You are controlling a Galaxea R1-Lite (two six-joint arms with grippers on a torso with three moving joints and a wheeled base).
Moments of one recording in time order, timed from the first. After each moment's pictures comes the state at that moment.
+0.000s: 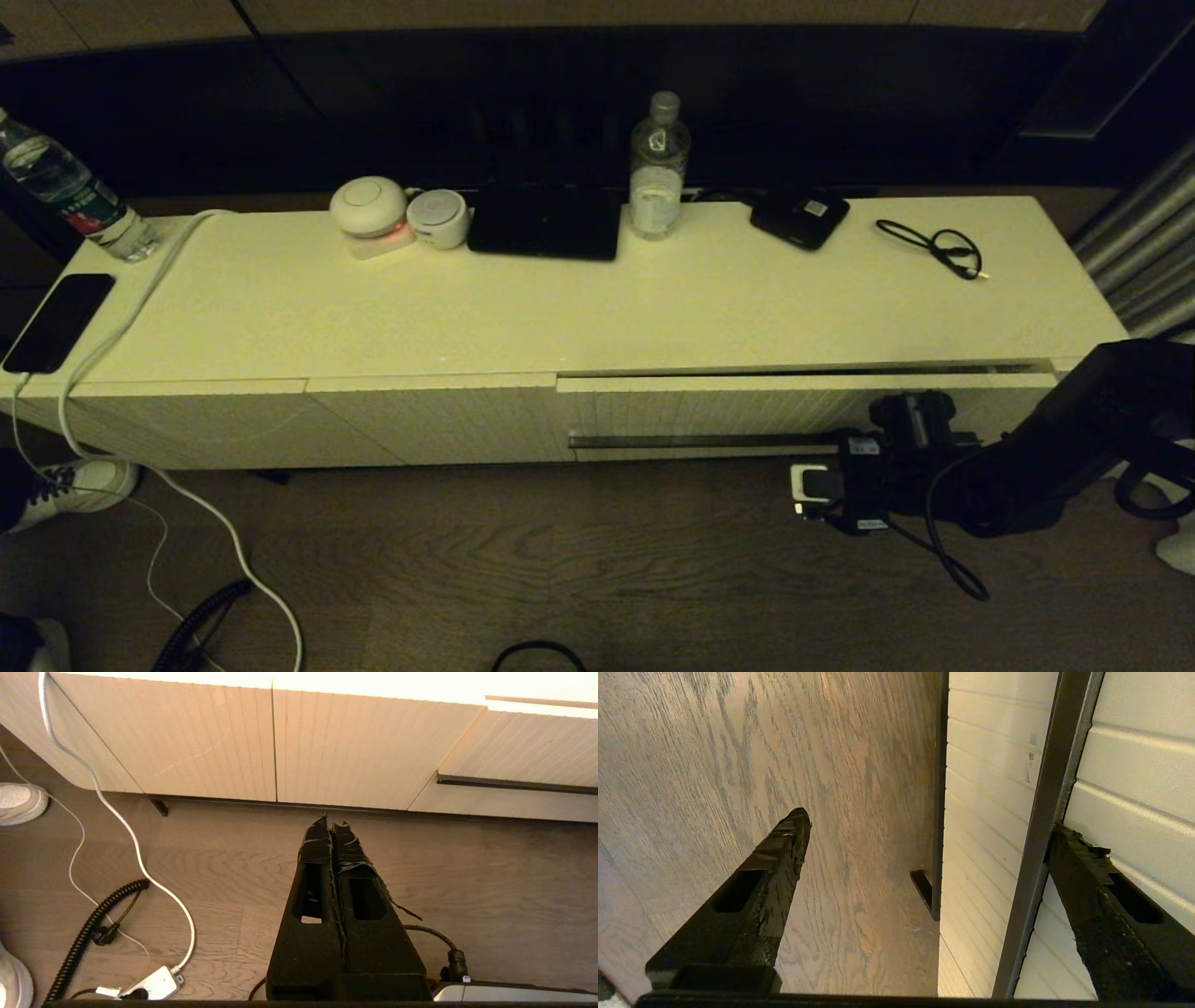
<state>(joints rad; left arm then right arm) 0.00 0.00 0.00 -0.04 0.02 -0.09 0.12 2.27 -0.95 -0.57 0.08 -1.42</state>
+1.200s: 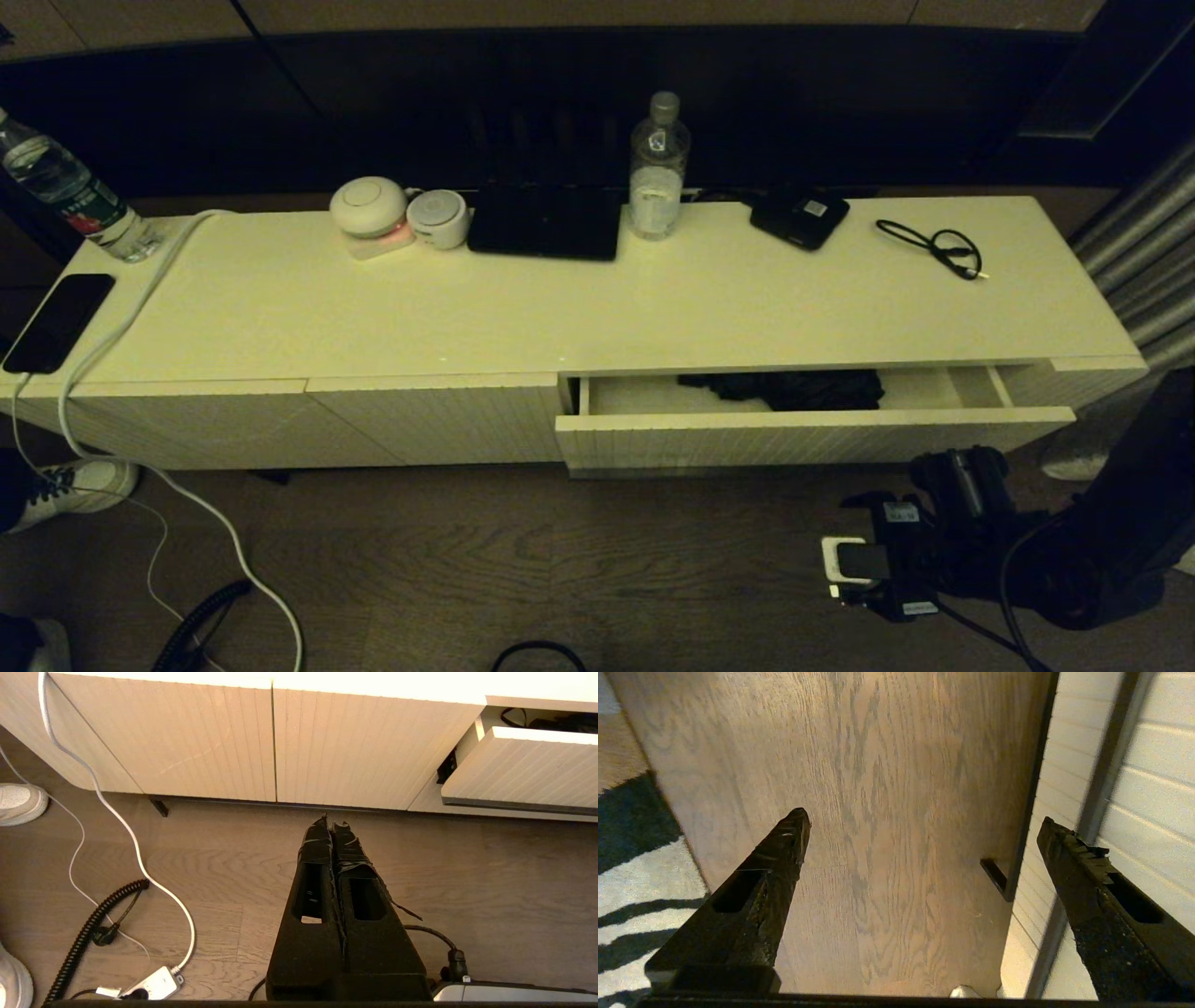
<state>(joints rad) 0.00 0.00 0.00 -0.04 0.02 -0.09 0.15 2.09 -0.56 -0.69 0.08 -1.40</state>
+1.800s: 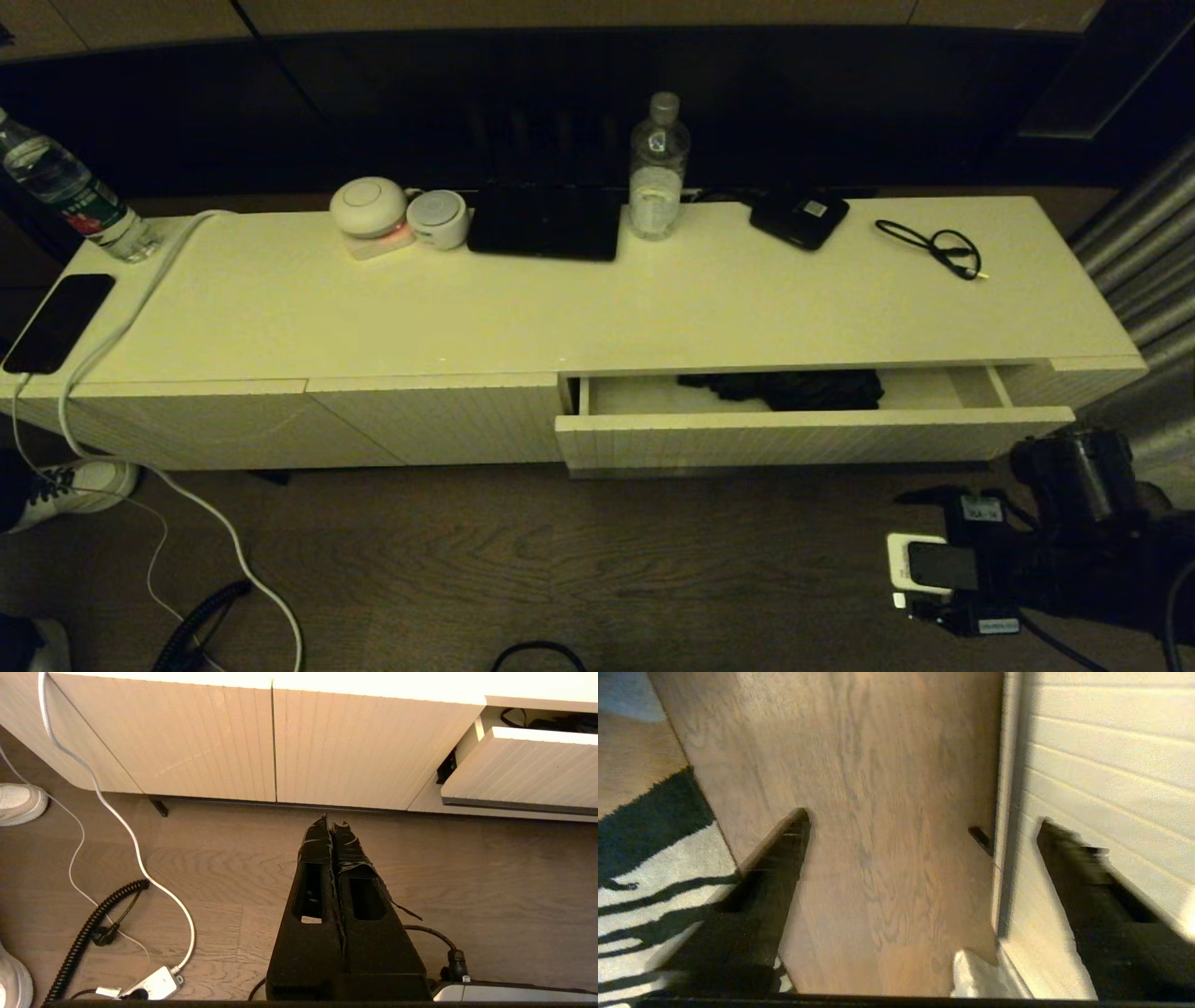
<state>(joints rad) 0.00 0.00 0.00 -0.04 0.02 -0.09 0.15 1.68 -0.45 -0.44 0.08 -1.32</state>
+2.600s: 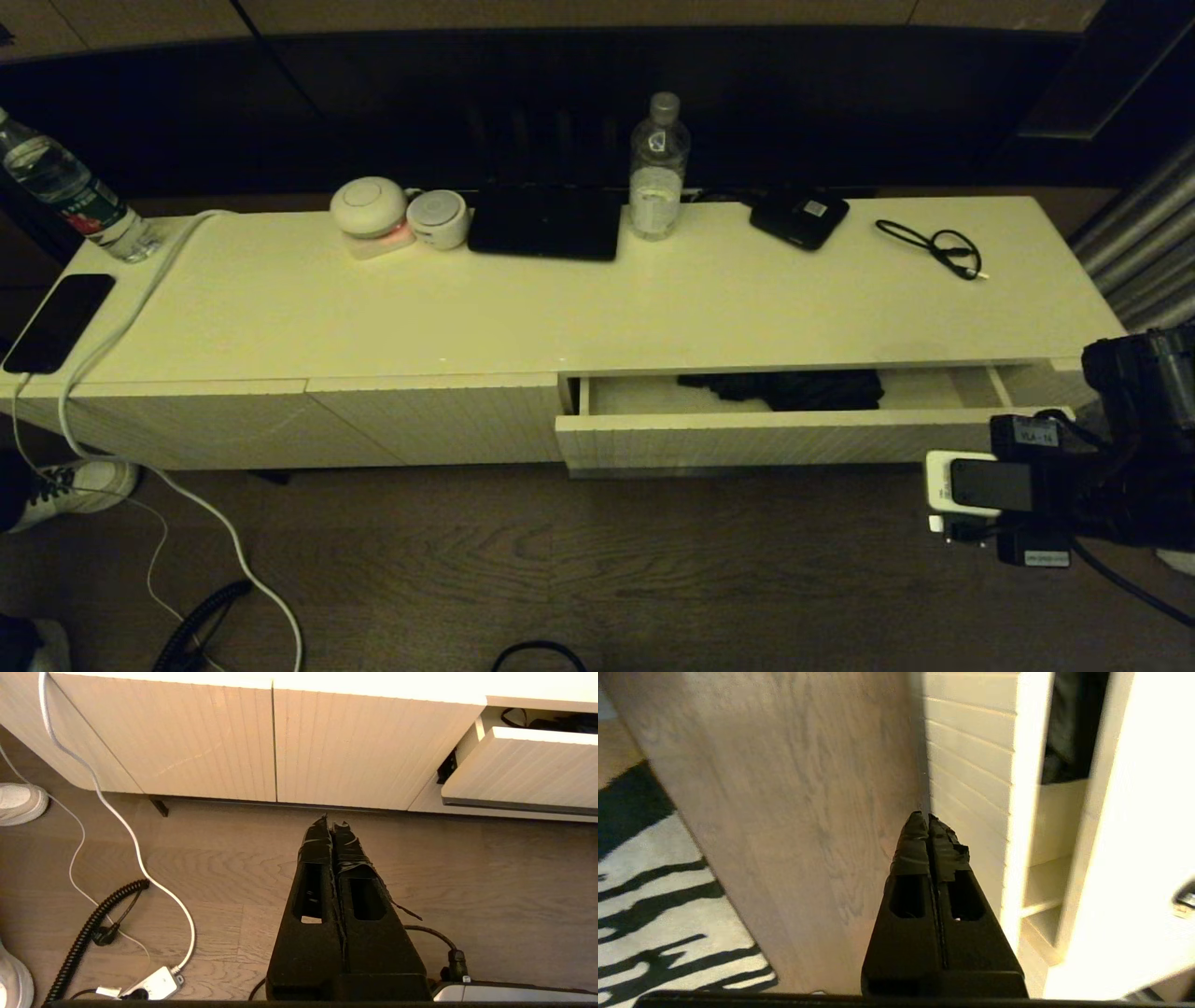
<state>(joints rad) 0.00 0.00 0.00 -0.04 0.02 -0.09 0.16 1.49 -0.74 -0.07 0.03 -1.30</state>
